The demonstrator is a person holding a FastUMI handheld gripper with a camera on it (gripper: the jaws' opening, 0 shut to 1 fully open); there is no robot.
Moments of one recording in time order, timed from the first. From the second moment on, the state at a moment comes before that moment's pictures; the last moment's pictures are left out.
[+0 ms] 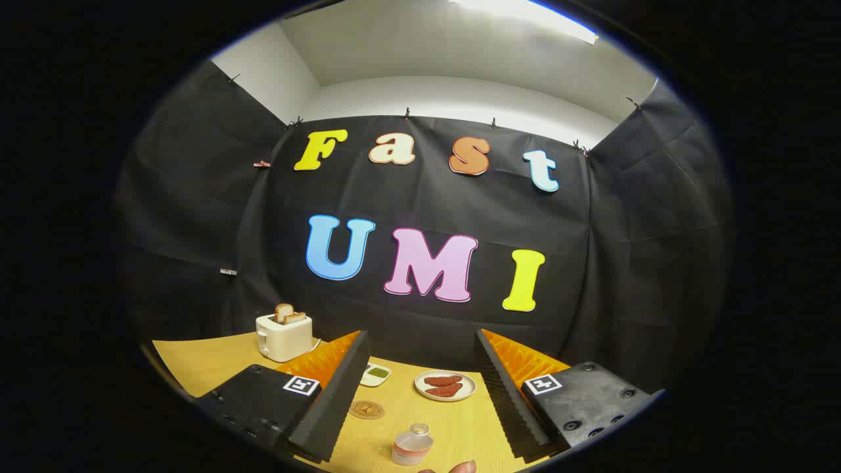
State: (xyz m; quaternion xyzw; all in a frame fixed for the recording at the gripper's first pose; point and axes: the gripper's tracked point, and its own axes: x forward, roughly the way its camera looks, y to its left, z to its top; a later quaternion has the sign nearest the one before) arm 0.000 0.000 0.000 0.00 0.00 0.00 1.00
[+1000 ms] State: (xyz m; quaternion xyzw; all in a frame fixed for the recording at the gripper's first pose) arm -0.004 0.002 -0.060 0.02 0.03 0.02 1.00
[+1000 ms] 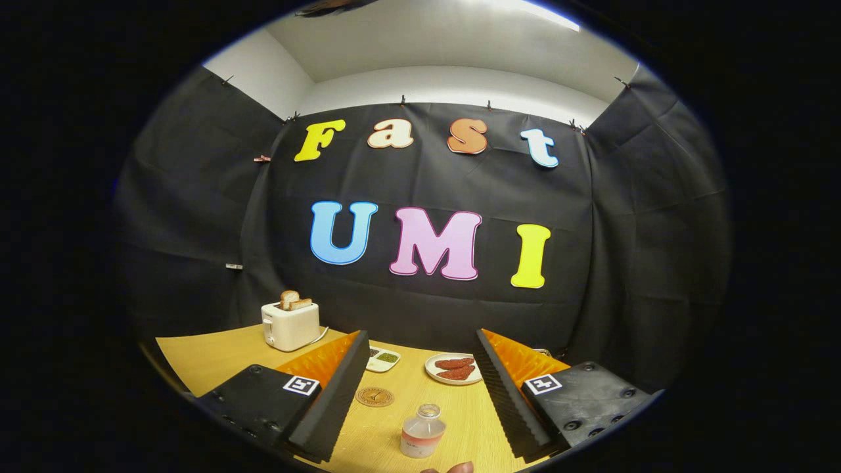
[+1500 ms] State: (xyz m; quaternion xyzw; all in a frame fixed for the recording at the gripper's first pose) arm -0.011 0.003 -0.123 0.04 0.05 0.02 1.00
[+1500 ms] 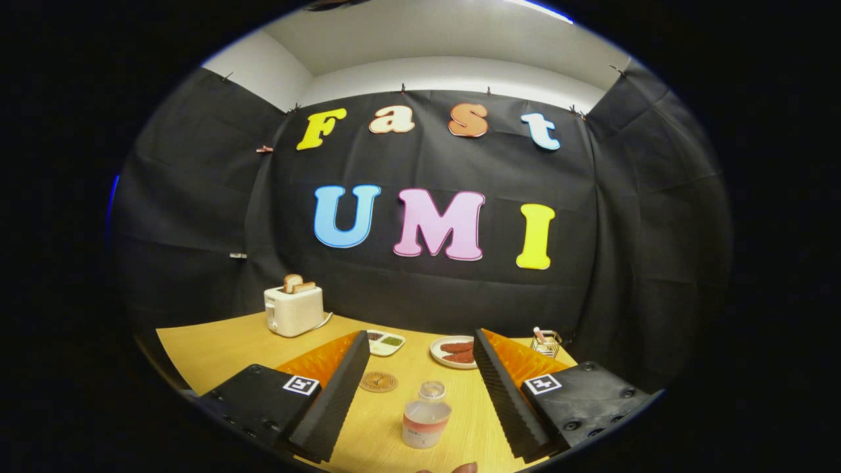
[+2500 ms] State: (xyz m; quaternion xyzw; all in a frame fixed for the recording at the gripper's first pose) arm 0.024 0.007 -0.305 0.06 0.12 0.00 0.99
